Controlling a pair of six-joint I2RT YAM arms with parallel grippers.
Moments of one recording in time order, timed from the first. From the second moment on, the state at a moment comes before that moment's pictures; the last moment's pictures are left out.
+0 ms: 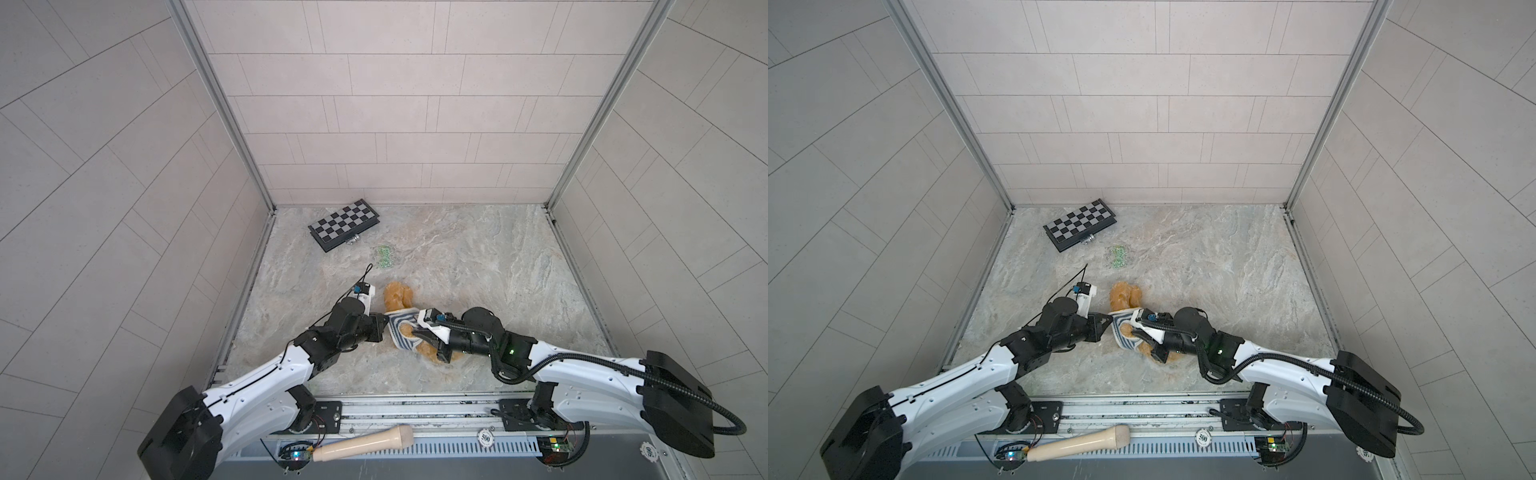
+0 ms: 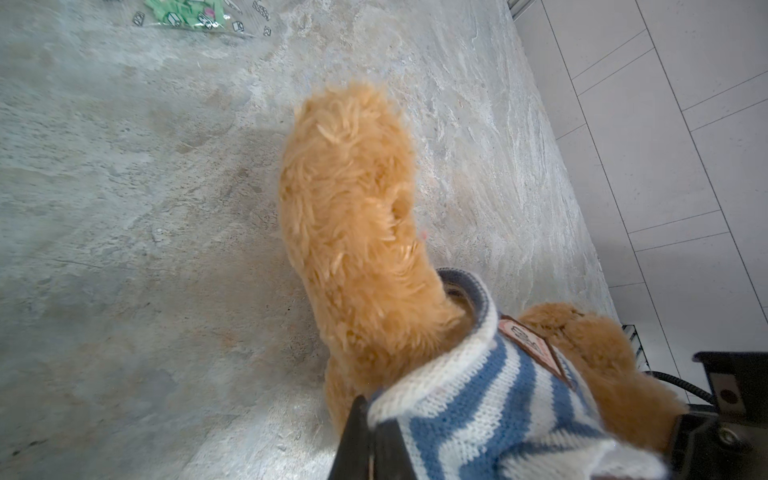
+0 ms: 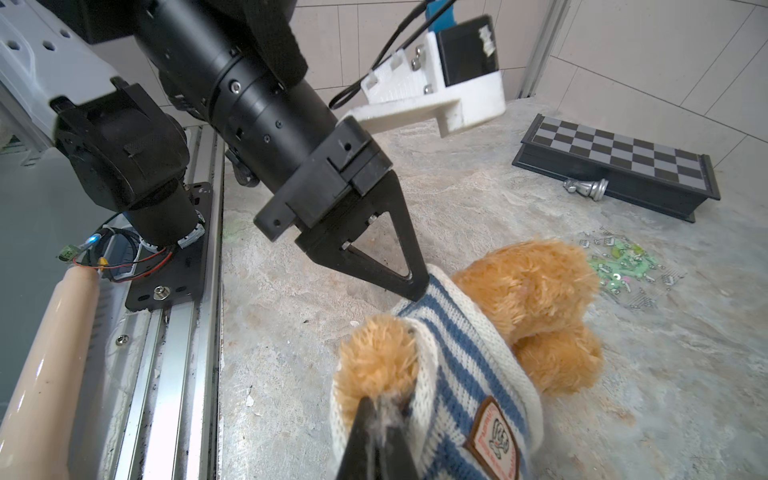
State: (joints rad) left arm -0.69 0.96 0.39 -0.04 0.12 -0.66; right arm 0.95 1.10 0.43 0.31 -0.22 -0.11
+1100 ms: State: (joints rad) left arm -0.76 0.99 0.38 0.07 0.18 -0.69; right arm 1.02 1.30 0.68 0.15 -0.09 -0.14
